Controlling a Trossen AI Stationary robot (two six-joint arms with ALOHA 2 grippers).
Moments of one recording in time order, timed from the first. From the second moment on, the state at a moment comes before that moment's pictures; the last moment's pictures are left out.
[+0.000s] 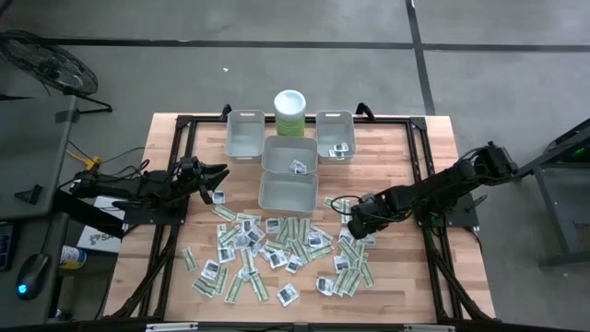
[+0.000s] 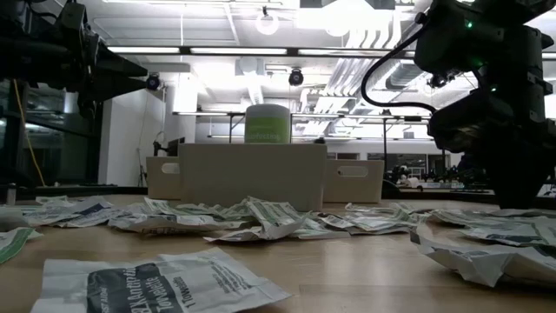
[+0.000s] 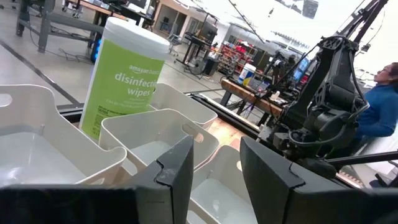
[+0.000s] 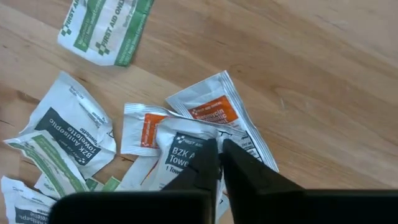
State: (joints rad) left arm -0.15 0.02 0.05 0.05 -0.62 -0.40; right arm 0.23 1.46 0.64 -0.58 -0.08 1.41
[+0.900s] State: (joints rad) left arm -0.15 0.02 0.05 0.05 -0.62 -0.40; right arm 0.05 1.28 0.90 -0.75 0.09 1.17
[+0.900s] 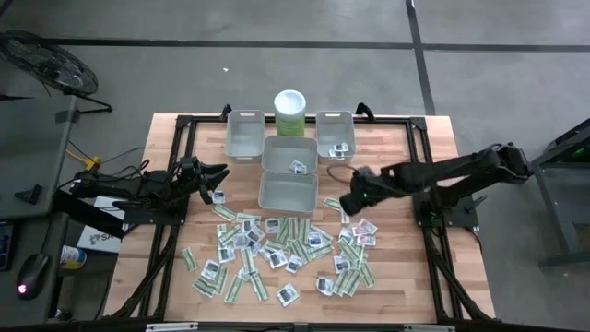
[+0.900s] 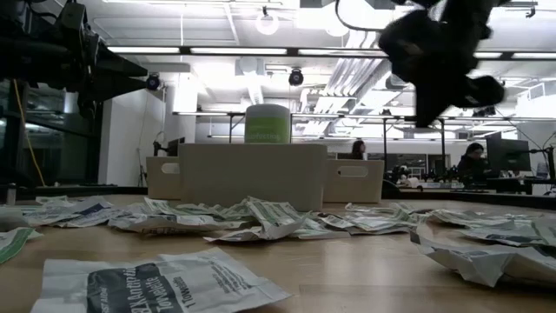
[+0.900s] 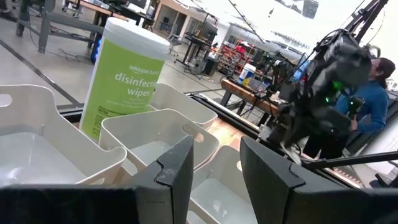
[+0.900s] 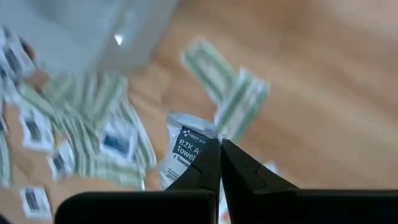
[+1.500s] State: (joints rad) left arm -0.15 0.02 0.05 0.05 -0.62 -0.40; right arm -0.40 1.40 1.04 -0.57 0.28 0.68
